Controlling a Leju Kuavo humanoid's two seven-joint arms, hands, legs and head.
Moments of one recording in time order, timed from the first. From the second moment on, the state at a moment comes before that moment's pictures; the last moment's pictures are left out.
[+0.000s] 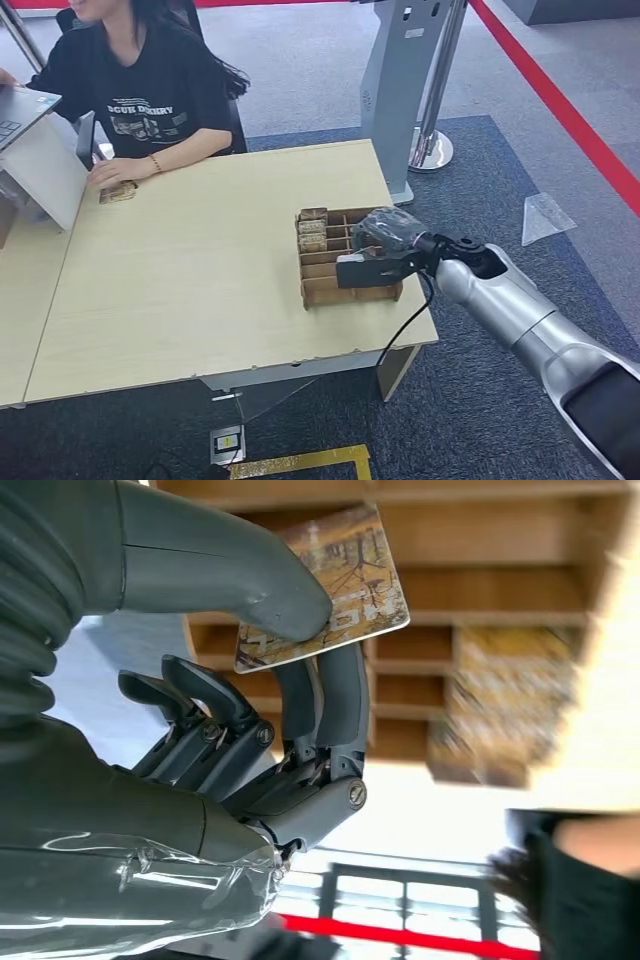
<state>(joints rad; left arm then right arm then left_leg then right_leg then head) -0.17 -0.02 -1.34 -0.22 0.75 0.37 -0.07 -0.77 -0.38 0.69 -1.07 0.82 0.27 -0.13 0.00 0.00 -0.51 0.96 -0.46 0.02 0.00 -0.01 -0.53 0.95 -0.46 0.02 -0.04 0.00</state>
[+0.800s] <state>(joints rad) -0.19 -0.04 -1.35 -0.22 0.71 0.36 -0.06 -1.12 -0.52 0.83 -1.25 0.69 -0.07 0.08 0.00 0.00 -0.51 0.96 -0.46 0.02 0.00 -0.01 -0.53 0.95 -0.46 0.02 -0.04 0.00</state>
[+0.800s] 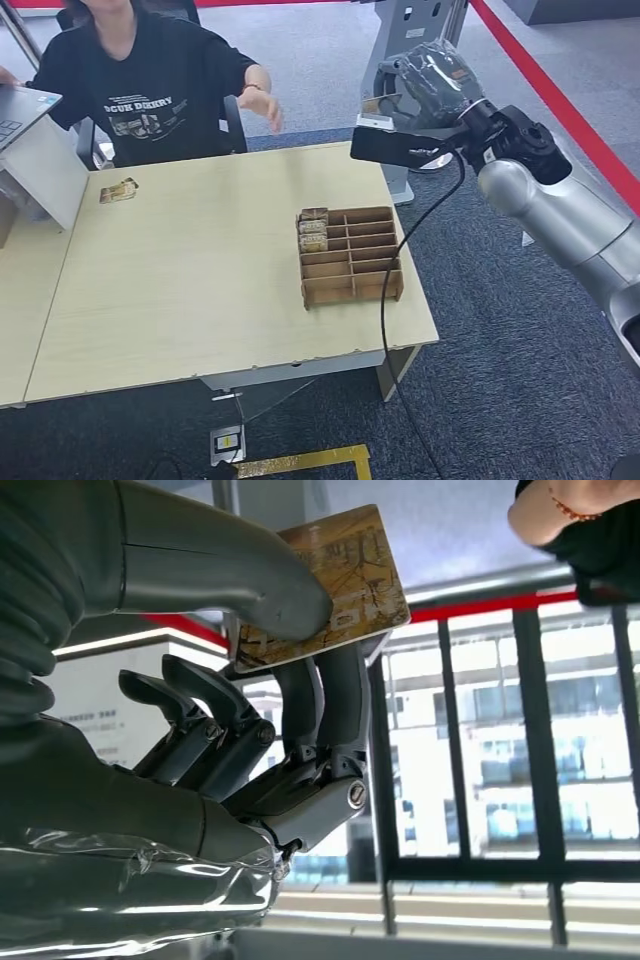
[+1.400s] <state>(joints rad) -0.20 -0.05 -1.35 -0.22 0.72 0.38 -0.04 -1.04 -0.11 0.83 -0.78 0.97 -0.65 0.20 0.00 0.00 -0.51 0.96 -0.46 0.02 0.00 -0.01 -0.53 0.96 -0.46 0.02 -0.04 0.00</state>
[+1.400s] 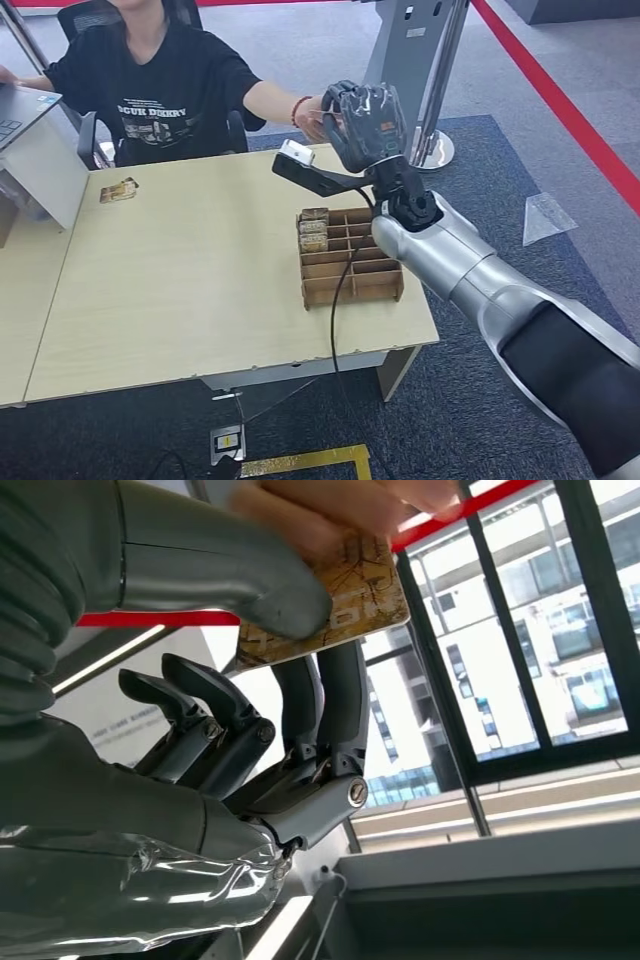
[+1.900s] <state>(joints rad) -0.18 -0.05 -1.35 -0.22 0.73 0.39 -0.04 -1.04 0.00 0.84 -0.56 1.01 -0.57 0.16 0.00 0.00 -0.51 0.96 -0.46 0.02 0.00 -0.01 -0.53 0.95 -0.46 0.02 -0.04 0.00</state>
